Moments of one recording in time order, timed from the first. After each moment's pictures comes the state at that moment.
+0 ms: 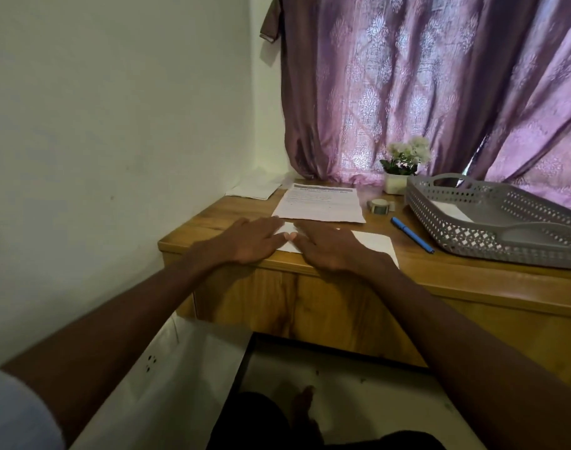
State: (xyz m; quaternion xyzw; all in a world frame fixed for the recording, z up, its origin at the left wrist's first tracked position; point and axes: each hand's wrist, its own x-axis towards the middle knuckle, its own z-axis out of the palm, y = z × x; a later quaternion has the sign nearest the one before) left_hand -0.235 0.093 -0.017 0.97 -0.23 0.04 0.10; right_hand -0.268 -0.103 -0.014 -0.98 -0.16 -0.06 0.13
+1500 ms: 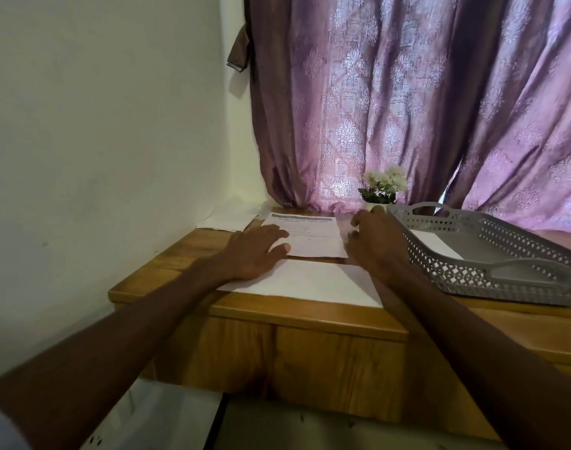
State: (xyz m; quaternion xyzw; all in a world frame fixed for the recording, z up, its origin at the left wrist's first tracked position) left_hand -0.181 0.053 0.004 0.94 -0.29 0.12 0.14; right_hand -0.228 -0.194 0.024 -0.94 0.04 -0.32 0.11
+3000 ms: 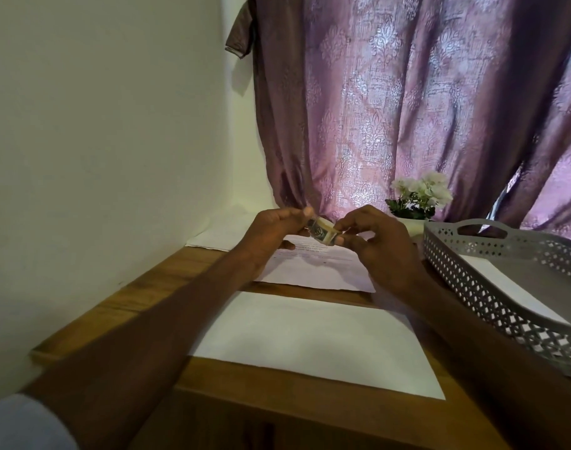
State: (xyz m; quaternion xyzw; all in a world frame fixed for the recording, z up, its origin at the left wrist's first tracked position) left_hand -0.078 0.004 0.021 0.72 -0.22 0.06 0.65; right_hand -0.143 -0.193 0.023 -0.84 -0.18 -0.36 0.36
